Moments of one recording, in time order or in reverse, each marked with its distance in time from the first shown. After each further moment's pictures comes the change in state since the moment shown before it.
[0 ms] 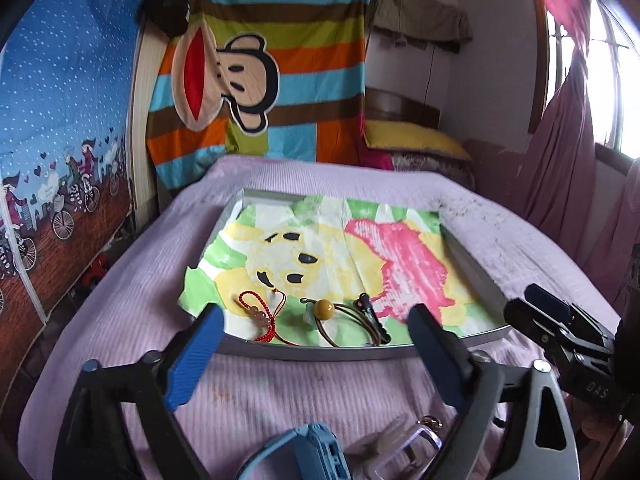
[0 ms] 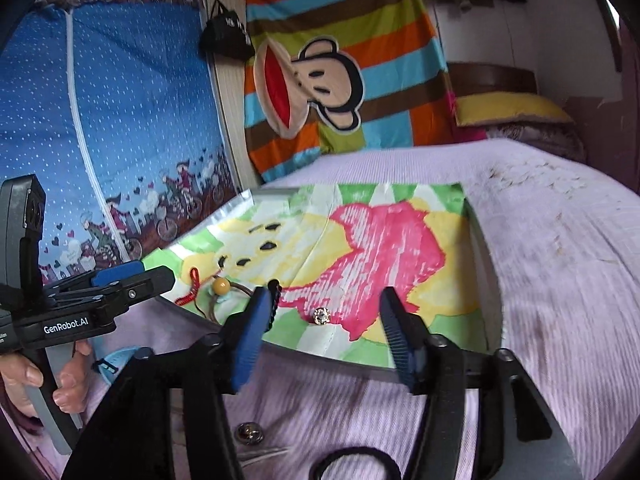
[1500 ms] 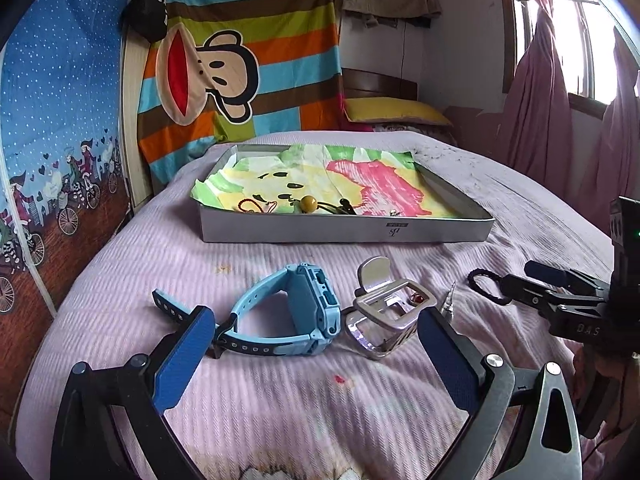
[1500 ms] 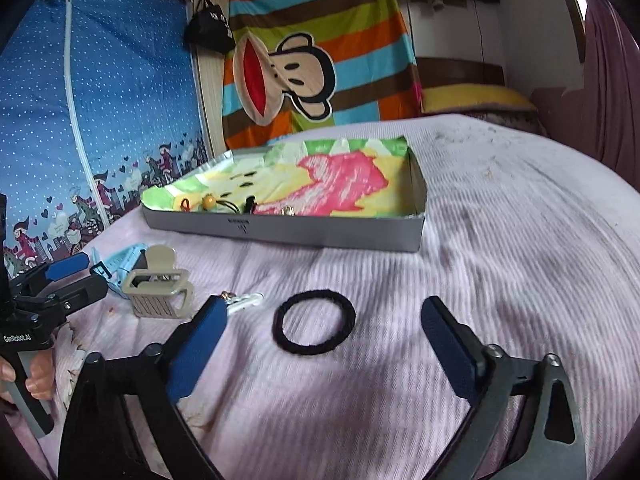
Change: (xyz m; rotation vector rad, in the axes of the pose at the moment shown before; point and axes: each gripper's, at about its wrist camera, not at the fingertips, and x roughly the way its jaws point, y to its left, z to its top) left arm -0.040 -0.005 -0.084 0.121 0.063 -0.004; right arm -0.058 -0.021 -0.076 0.009 0.111 -0.095
